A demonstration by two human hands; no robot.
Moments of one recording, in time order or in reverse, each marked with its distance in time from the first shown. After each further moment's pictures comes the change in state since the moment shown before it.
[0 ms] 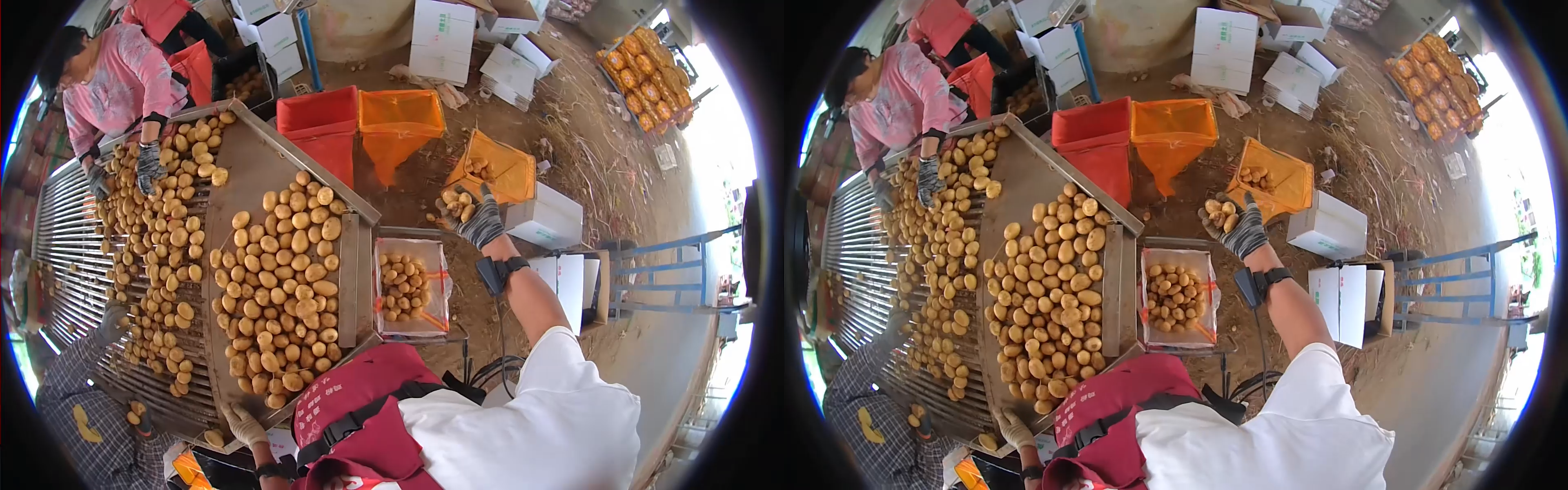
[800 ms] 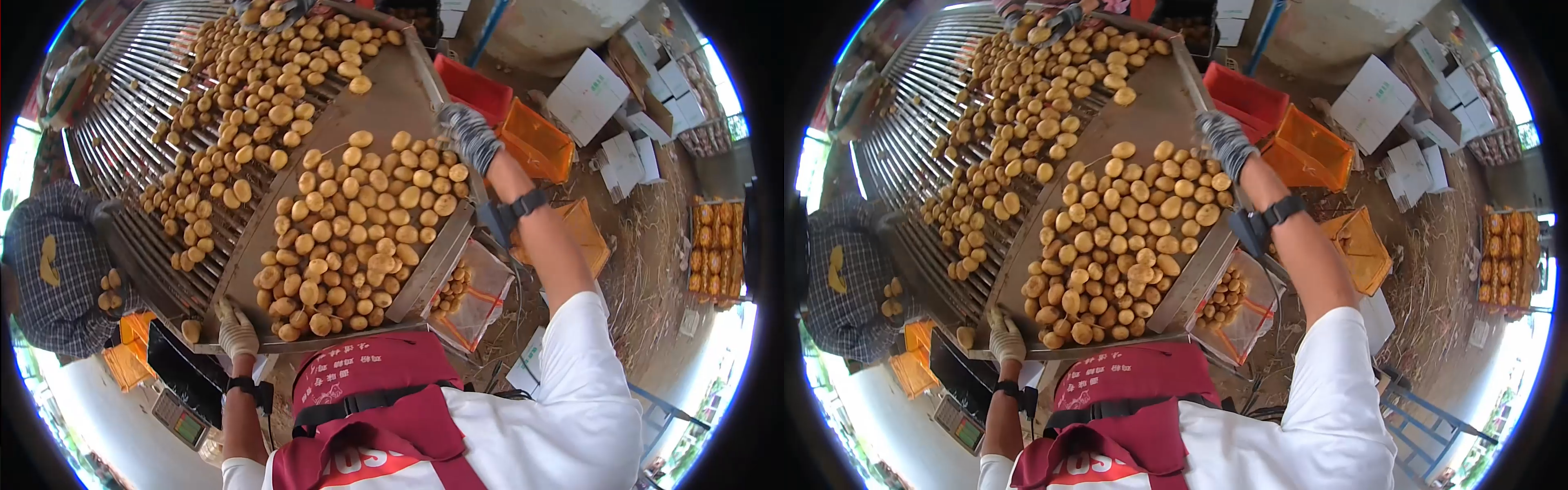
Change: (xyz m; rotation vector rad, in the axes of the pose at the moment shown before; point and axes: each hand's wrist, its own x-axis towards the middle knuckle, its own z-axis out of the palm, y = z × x) left_hand 0.001 0.041 0.004 0.495 -0.090 -0.168; right_hand 0.129 0.209 0.268 -1.237 -0.417 0.085
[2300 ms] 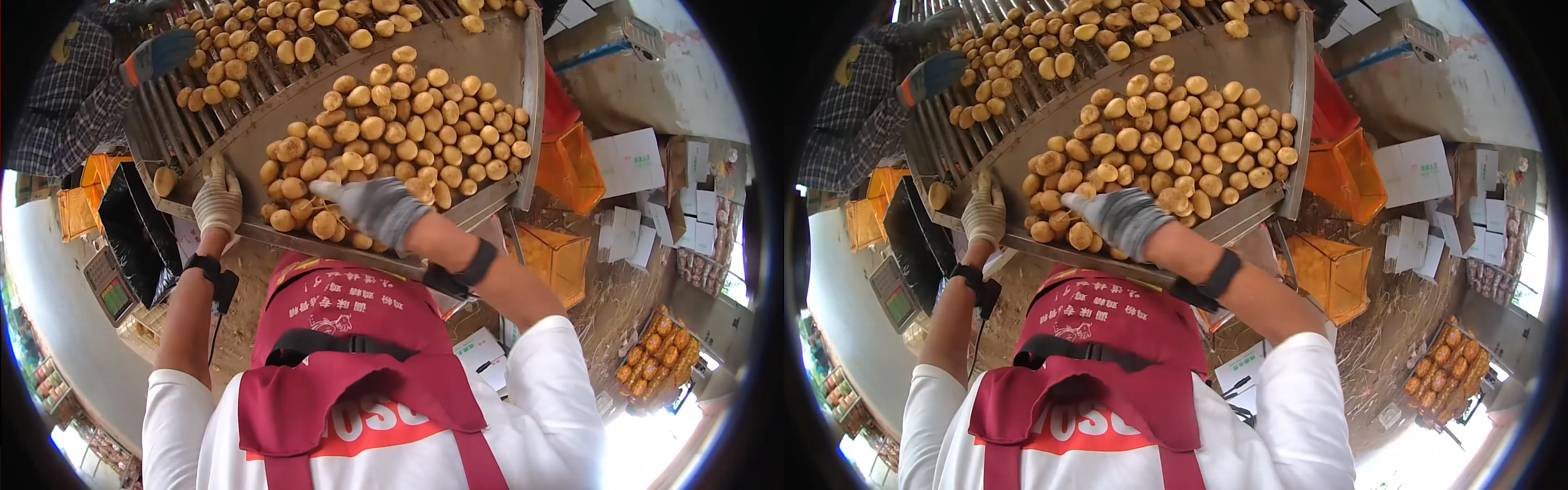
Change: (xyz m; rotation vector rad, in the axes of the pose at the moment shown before) left_hand -0.007 0.016 -0.016 -0.042 0.052 -0.066; right_hand -0.205 0.130 0.211 -1.280 -0.955 -0.641
